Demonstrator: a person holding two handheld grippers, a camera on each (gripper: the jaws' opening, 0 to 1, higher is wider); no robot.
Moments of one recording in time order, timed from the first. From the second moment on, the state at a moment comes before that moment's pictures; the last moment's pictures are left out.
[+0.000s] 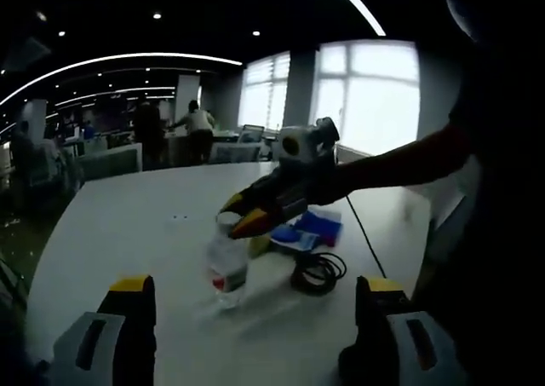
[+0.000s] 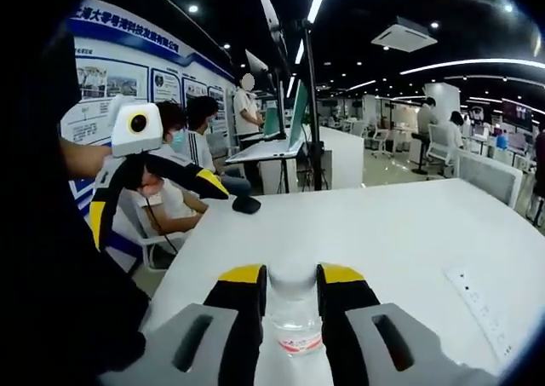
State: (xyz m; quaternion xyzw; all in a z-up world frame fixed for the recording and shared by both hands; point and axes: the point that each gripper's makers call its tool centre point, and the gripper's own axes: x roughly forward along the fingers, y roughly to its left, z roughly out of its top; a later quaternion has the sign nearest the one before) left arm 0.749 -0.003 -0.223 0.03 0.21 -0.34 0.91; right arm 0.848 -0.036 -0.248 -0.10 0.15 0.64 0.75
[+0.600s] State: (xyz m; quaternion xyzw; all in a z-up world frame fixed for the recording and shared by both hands) left arm 0.751 -0.003 -0.228 0.03 0.21 -0.35 0.91; right arm 0.848 -0.036 -0.246 -0.07 0.16 0.63 0.75
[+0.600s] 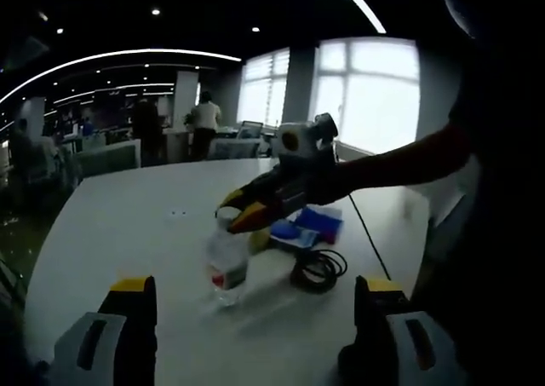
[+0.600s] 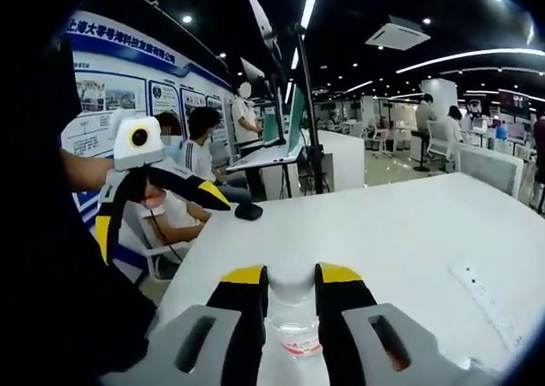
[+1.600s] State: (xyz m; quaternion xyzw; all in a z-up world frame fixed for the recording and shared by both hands) left arm 0.753 -0.002 -0.225 0.02 0.19 -0.36 0.91; right arm 0.880 -0.058 -0.235 -0.03 0.21 0.47 0.86
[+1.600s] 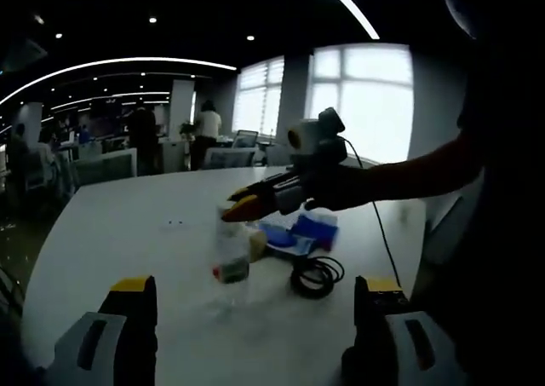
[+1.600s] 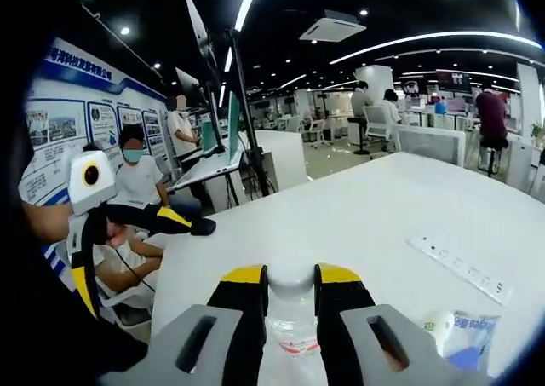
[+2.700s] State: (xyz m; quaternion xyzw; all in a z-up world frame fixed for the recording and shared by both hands) left arm 0.754 0.004 -0.241 0.03 0.21 -0.34 0.91; right arm 0.947 -0.051 -0.242 -0.04 0.23 0.19 0.95
